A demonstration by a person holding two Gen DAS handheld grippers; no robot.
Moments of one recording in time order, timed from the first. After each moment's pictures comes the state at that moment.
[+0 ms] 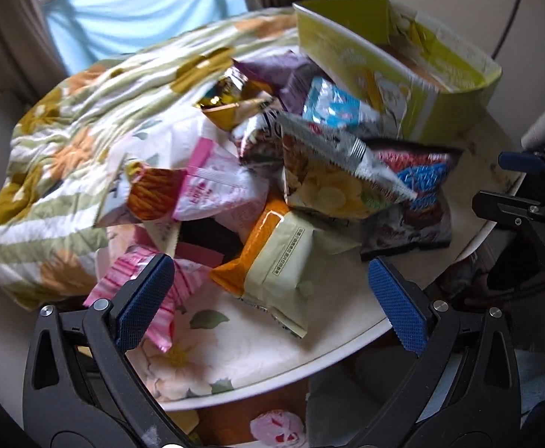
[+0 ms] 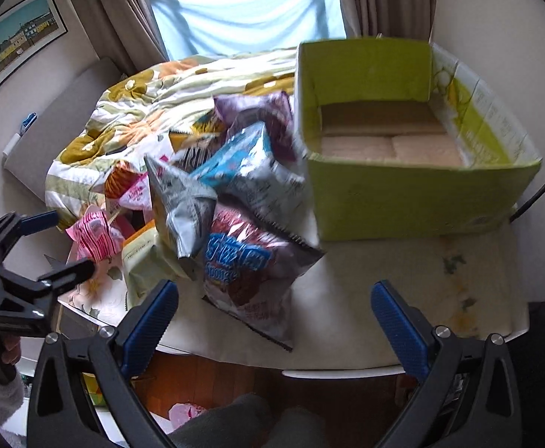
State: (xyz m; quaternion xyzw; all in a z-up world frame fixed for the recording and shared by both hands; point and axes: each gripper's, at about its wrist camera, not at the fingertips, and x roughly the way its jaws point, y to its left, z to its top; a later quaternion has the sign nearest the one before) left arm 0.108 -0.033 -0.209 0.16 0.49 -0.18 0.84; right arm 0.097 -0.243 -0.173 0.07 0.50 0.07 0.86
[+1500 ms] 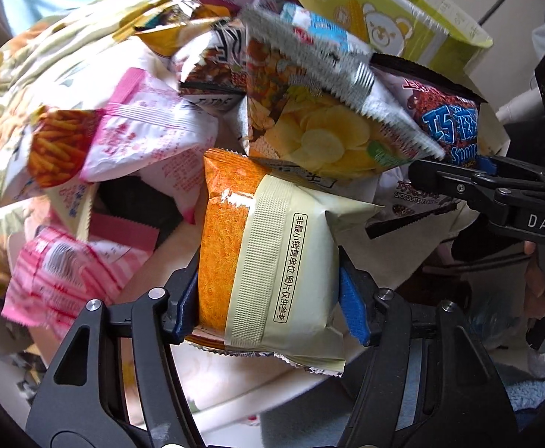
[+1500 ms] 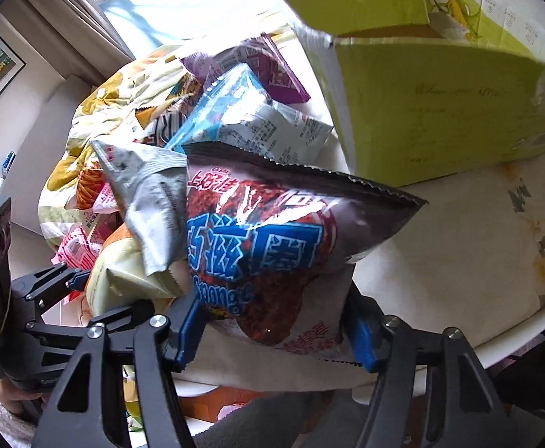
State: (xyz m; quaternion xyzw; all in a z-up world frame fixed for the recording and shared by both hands) left arm 0.123 -0.029 -0.277 0.10 0.57 -0.26 0.77; right arm 0.115 -0.231 -0.226 0.16 0.55 0.04 0.82
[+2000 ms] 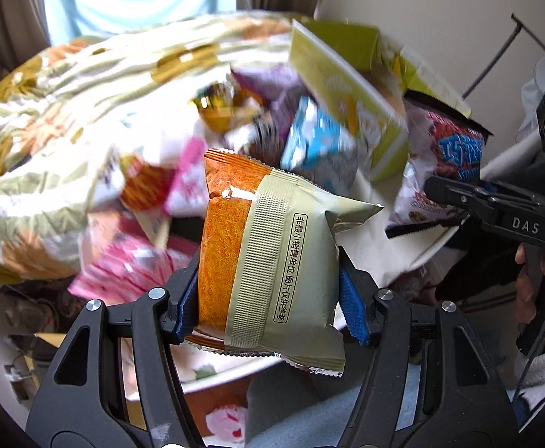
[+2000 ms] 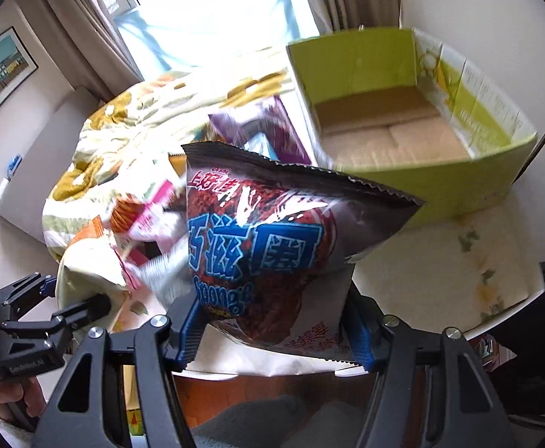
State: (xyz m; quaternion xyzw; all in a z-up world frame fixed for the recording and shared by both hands) left arm 0.105 0.008 -0.167 0.05 0.50 -0.23 0.83; right arm 0.103 -0.229 -0.145 0.14 0.50 0.02 0.86
